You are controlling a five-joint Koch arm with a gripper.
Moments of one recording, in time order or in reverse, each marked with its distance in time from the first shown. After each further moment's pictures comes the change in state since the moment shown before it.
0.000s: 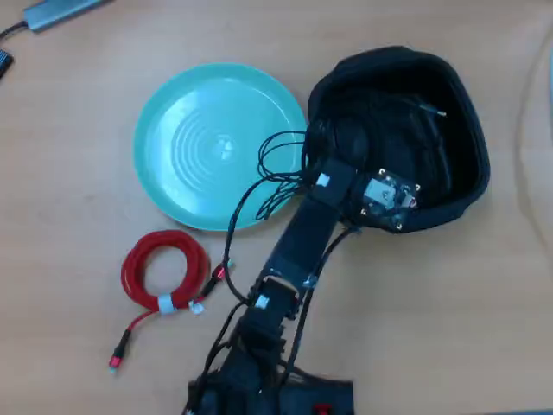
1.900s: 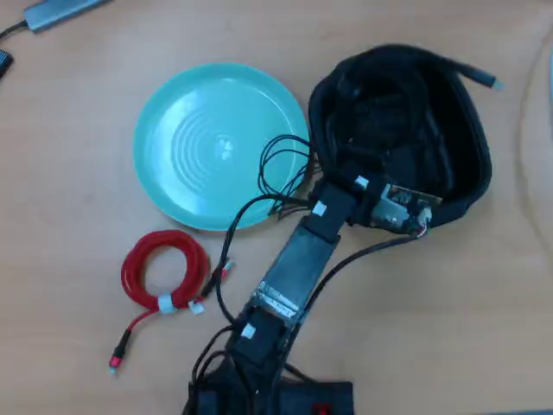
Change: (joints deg) arm 4.0 11.0 0.1 -22.3 -1.4
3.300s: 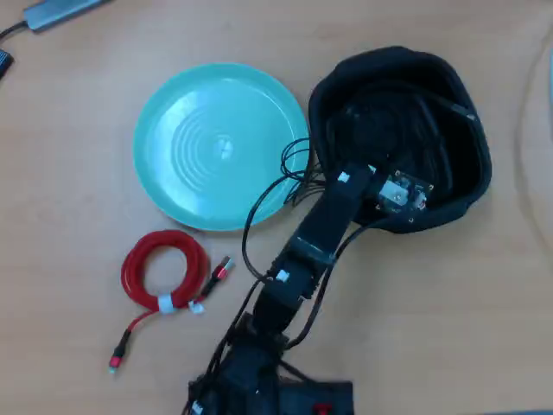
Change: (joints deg) arm 0.0 -23.5 8.0 -10.3 4.7
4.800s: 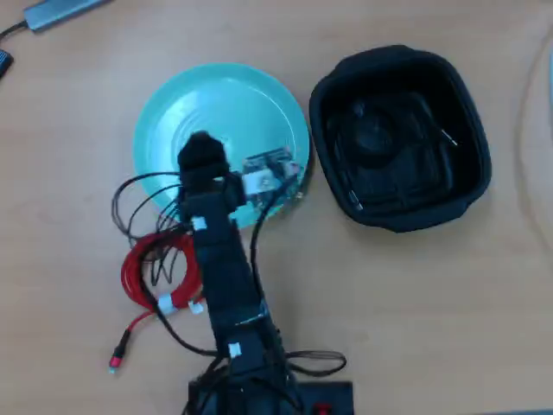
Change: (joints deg) arm -48.1 25.8 -16.9 60.9 14.3
